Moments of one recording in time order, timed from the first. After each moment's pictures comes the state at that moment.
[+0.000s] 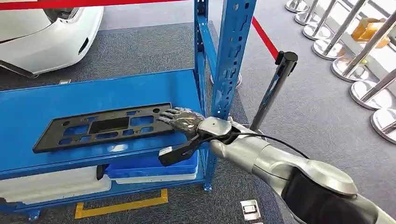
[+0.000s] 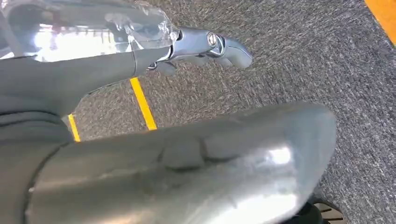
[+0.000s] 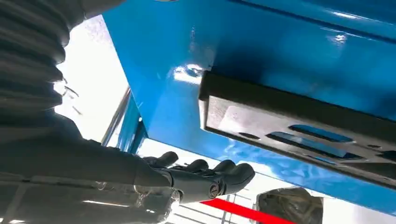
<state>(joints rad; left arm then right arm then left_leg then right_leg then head) -0.18 0.06 -1.28 -0.14 1.04 0.34 -0.08 -1.01 0.03 1.33 -0.63 0.73 0.02 -0.18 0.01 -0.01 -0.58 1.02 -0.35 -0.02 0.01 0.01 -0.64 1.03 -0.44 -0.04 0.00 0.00</state>
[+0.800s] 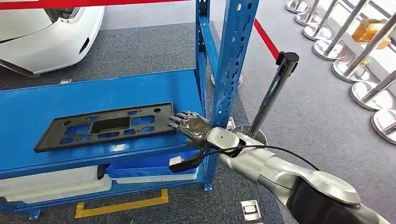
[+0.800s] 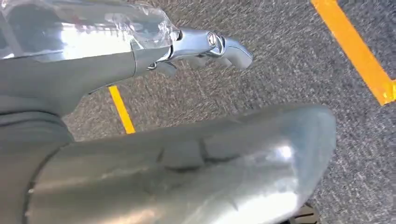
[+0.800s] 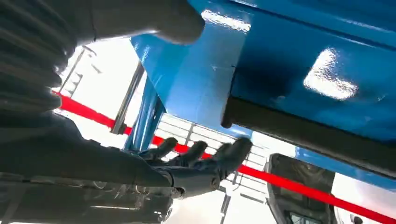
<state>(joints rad) -0.20 0.06 -1.29 -0.16 1.03 0.37 -0.14 -0.92 -0.03 1.32 -0.62 0.96 -0.22 -0.14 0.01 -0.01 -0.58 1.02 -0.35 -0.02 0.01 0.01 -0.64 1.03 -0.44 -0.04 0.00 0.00</state>
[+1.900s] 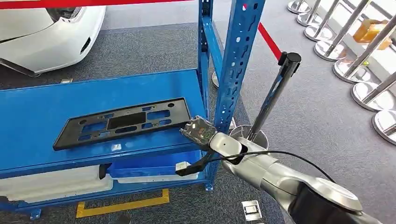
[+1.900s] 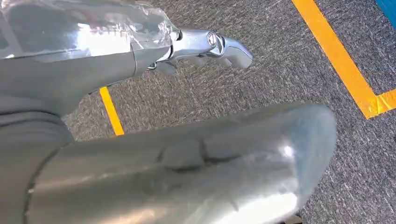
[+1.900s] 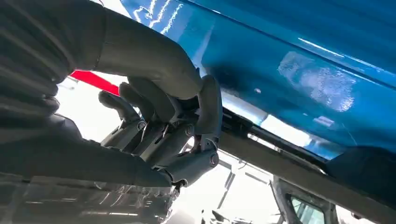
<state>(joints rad) -0.19 0.06 -1.27 -0.16 1.03 0.40 -0.20 -0.86 -0.04 1.25 -0.62 1.21 -0.27 -0.09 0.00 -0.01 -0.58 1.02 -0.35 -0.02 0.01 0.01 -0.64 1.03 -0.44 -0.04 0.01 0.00</state>
